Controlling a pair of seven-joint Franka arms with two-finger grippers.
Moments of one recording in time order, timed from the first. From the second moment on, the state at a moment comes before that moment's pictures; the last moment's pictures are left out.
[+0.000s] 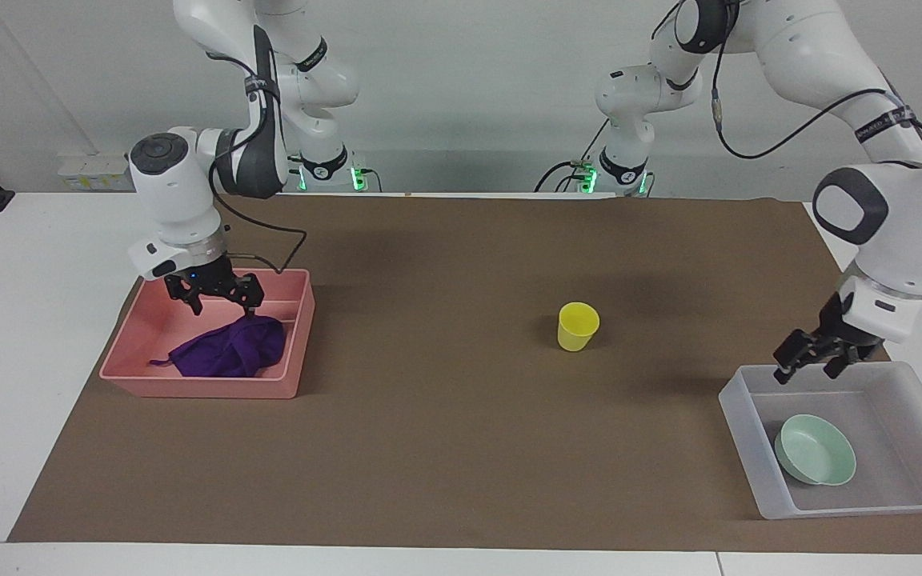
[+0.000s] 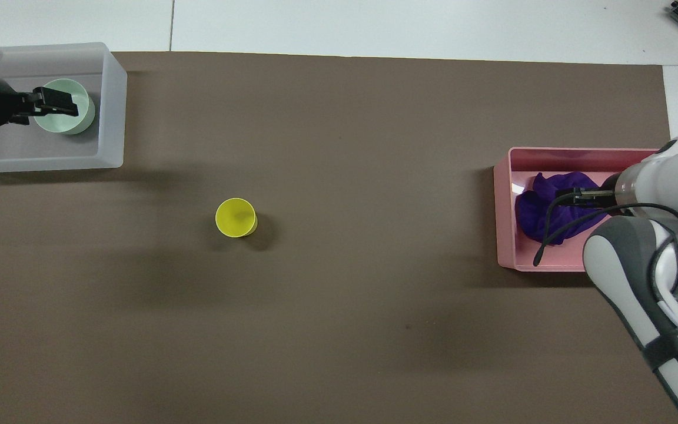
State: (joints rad) left arm 0.10 0.30 -0.07 -1.61 -0.10 2.12 0.03; right arm -0.01 0.03 -0.07 -2.06 -0.11 2.20 0.05
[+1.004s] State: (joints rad) left arm -0.26 0.11 -0.07 -2.11 -0.10 2.38 -0.19; right arm -0.01 -0.08 -0.07 -1.66 -0.05 1.59 0.06
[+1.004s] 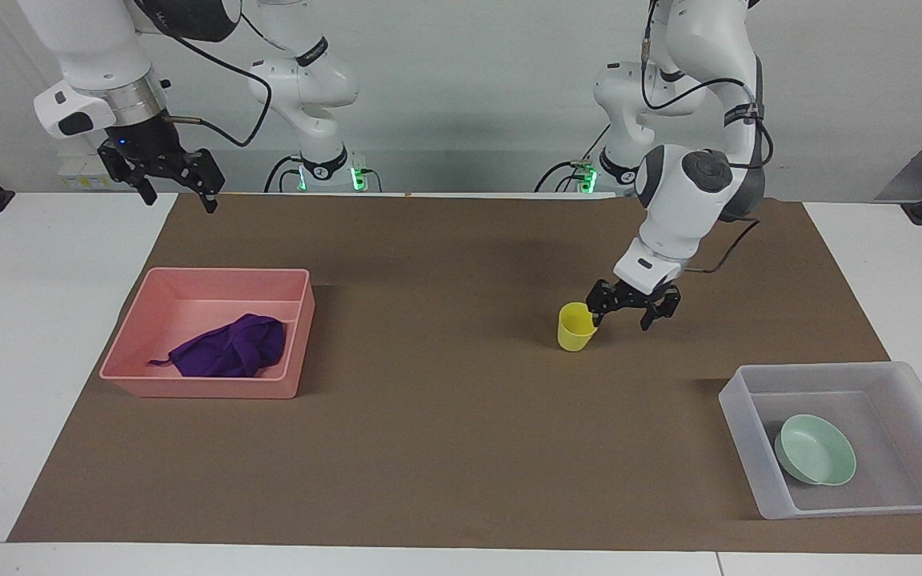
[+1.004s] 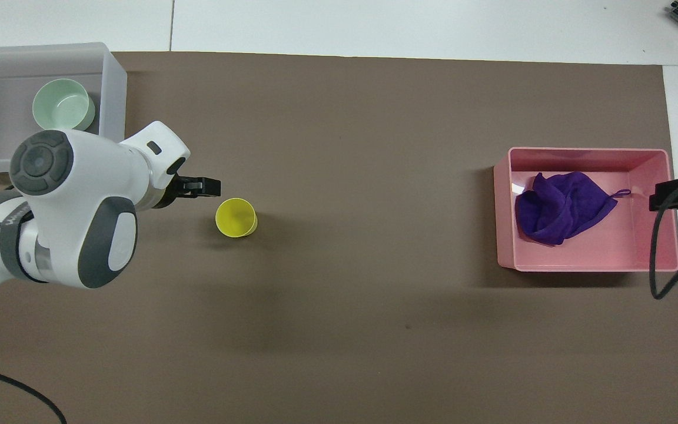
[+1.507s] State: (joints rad) left arm -0.30 0.11 -0.07 -2.20 -0.10 2.48 -0.19; right arm 0.01 -0.07 -0.06 -1.67 -0.02 1.56 0.06
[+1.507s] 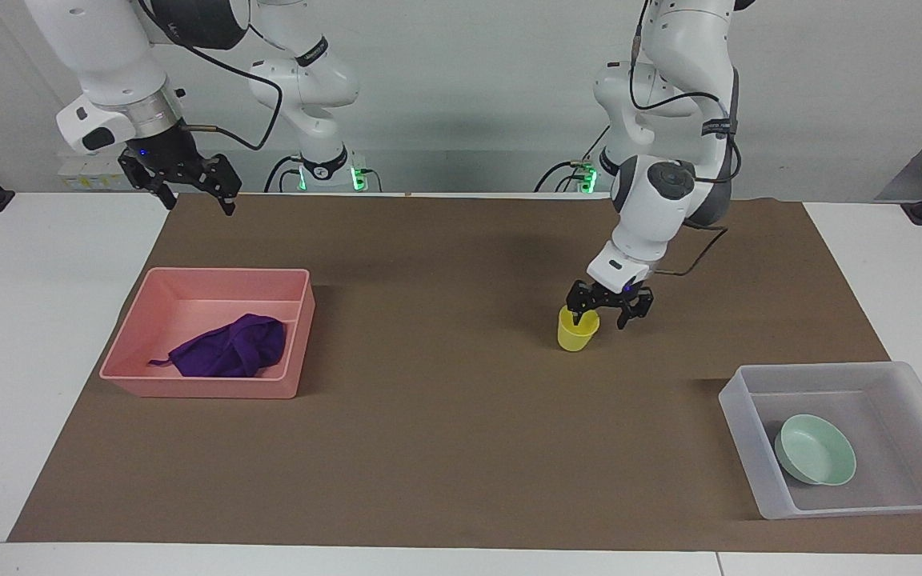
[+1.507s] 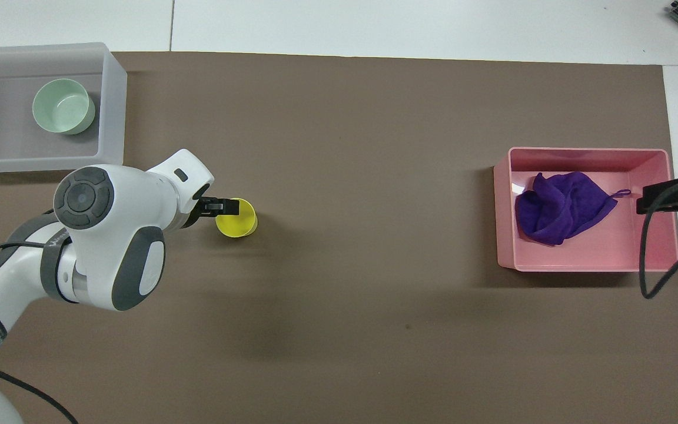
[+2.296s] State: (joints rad) left arm -0.28 0.09 -0.04 -2.13 -0.10 2.43 -0.22; right arm 0.01 -0.08 -0.06 -1.69 -0.02 1.55 0.06
